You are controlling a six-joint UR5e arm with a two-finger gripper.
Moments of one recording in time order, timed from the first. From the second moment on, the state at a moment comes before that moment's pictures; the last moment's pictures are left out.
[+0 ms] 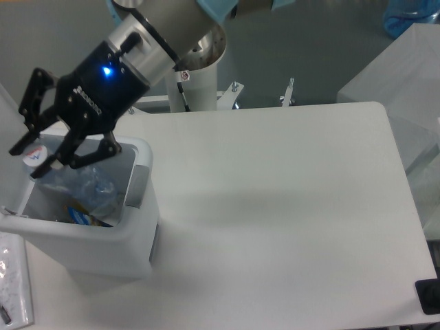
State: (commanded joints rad) arm 2.33 -1.77 -1.48 -0.87 0.54 0.53
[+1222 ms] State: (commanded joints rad) arm 2.77 -1.87 -1.58 -0.87 0.79 0.79
